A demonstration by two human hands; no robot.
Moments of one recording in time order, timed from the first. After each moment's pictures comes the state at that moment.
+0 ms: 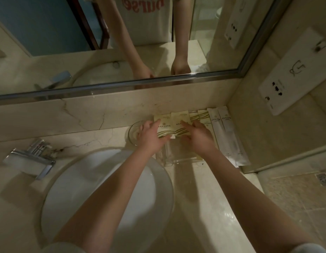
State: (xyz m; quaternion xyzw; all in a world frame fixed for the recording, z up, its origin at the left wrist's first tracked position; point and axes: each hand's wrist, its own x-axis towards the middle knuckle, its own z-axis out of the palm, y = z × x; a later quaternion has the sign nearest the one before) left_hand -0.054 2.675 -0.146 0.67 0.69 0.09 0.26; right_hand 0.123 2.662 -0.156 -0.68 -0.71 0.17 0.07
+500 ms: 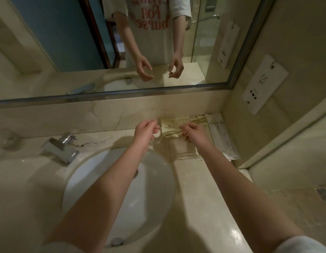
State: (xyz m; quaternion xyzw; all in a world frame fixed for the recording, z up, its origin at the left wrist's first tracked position) left_hand -0.079 2.620 -0.063 0.34 0.63 0.44 0.54; right_hand 0.085 2.611 -0.076 -0.65 -0.42 0.50 0.40
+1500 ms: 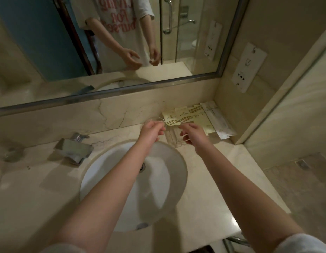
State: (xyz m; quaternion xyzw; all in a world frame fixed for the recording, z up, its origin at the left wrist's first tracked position) left_hand -0.126 2.553 -0.042 0.44 0.58 0.35 0.59; right_hand 0.024 2.525 -0.058 -0.66 -0.34 0.50 0.44
